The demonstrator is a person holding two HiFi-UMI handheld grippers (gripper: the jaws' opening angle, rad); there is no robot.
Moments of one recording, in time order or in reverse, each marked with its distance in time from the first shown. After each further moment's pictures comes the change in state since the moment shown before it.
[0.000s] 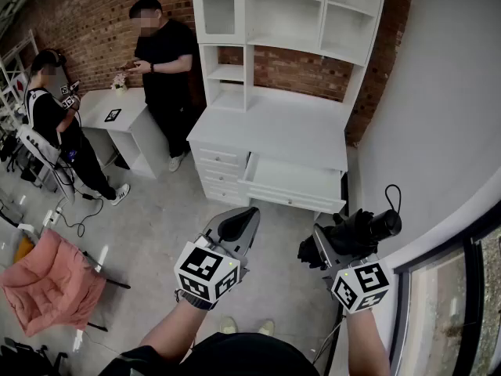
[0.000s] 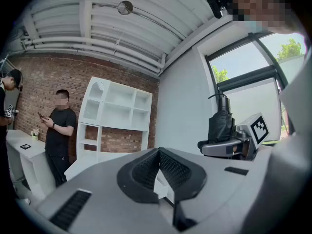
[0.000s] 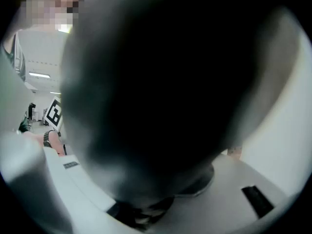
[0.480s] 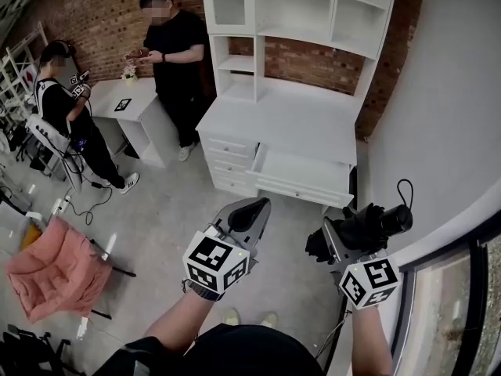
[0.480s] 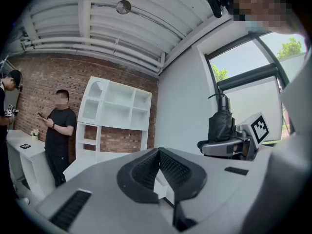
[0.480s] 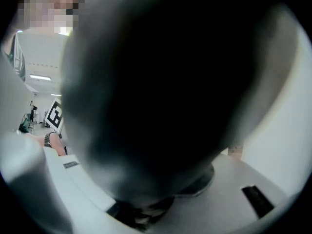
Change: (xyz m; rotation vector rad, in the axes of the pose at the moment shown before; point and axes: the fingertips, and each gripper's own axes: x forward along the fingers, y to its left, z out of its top) left arm 0.016 -0.013 -0.001 0.006 -0.005 -0.008; right arm -0.007 -0.016 0.000 0.013 -0.017 0.004
